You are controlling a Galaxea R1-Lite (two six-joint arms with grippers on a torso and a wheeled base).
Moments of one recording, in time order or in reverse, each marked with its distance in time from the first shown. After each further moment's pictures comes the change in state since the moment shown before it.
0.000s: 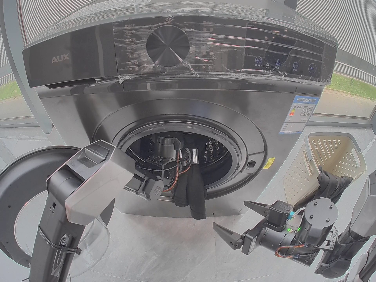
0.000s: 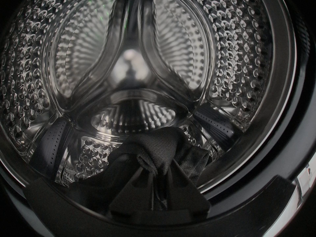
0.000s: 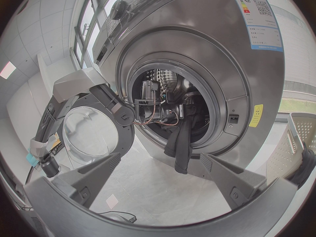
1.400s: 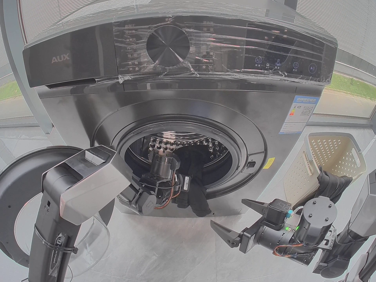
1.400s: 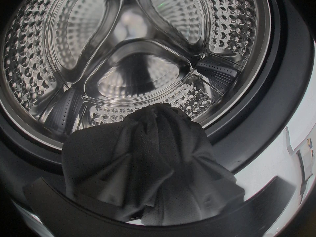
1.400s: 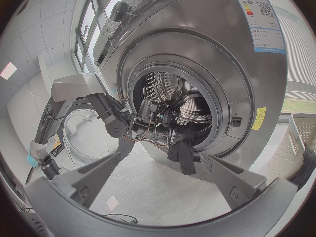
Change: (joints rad) left arm 0.001 -0.037 0.237 0.078 0.010 0.091; right arm 0.004 0.004 -0.023 -0.002 0.000 0.001
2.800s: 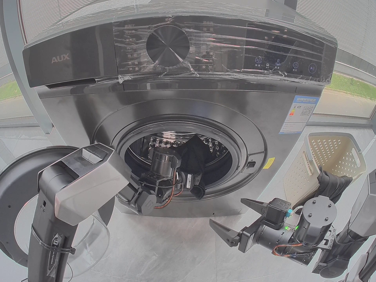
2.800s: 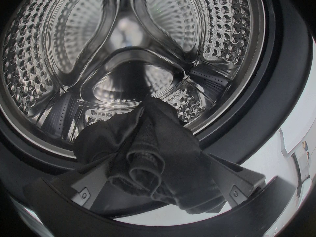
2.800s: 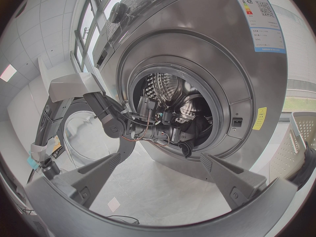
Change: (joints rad) left arm -0.012 -0.033 0.021 -0.024 -0.034 -0.023; right arm 0.003 0.001 -0.009 0.000 -0.001 0.014
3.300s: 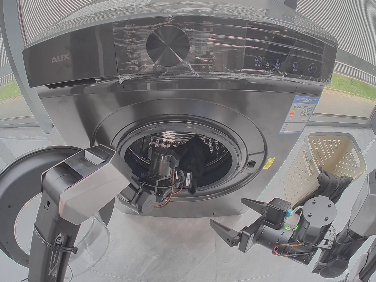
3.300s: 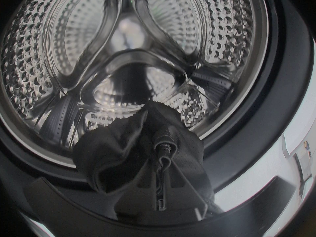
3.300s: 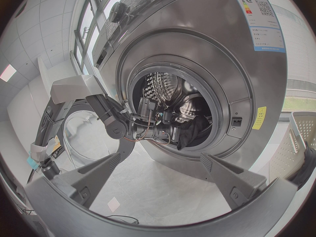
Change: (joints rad) left arm 0.014 0.029 -0.022 -0.040 -0.007 0.015; right arm -0.003 0.001 0.001 0.001 0.000 0.000
